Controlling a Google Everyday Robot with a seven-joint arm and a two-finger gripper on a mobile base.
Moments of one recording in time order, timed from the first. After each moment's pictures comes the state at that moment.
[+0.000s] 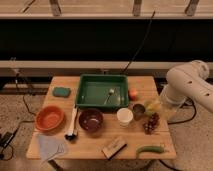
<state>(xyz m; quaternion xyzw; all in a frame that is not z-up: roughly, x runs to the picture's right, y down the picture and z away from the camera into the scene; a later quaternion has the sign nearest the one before) 0.284 0.107 0.684 -0.28 0.02 0.02 0.96</state>
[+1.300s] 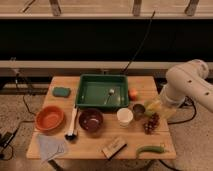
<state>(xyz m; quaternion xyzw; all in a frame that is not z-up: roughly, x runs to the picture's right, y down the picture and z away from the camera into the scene) 0.280 0.101 0.688 -0.28 0.01 0.02 0.96</state>
